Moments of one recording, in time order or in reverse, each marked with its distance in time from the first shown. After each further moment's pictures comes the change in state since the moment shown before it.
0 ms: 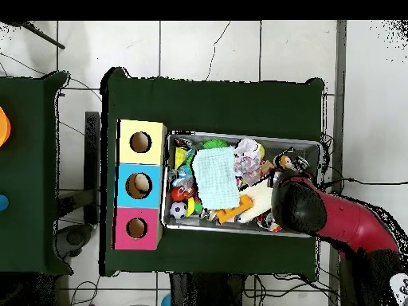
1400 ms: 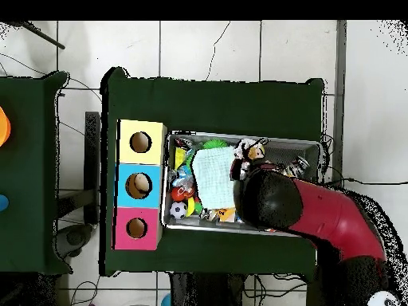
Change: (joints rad) arm 0.160 -0.182 -0.006 0.020 0.193 0.235 0.000
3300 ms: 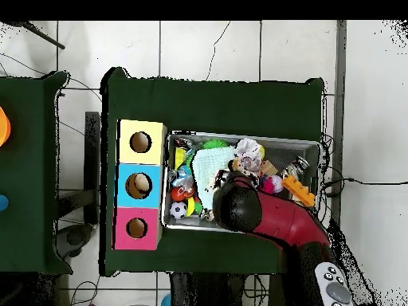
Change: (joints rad) arm 0.137 0.219 -0.154 0.075 0.076 -0.307 0.001
